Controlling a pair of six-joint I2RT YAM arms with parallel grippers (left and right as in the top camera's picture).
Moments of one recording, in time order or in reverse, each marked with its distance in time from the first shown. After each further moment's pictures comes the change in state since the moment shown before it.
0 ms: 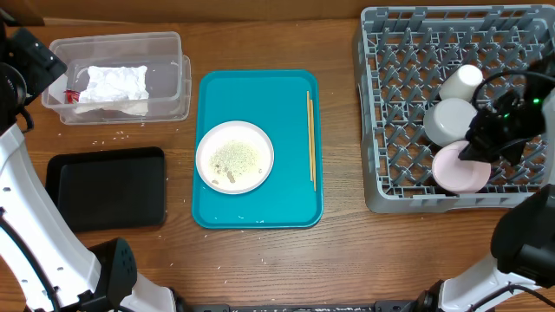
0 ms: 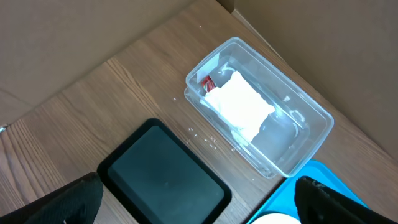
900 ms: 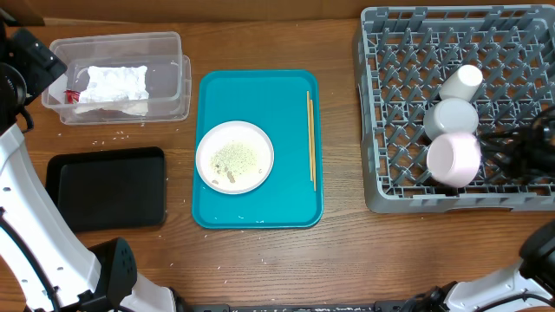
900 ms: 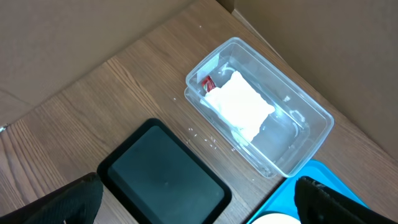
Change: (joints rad) left arm 0.000 0.000 0.000 0.000 0.000 0.000; right arm -0.407 0.008 -0.214 0.171 -0.714 -0.385
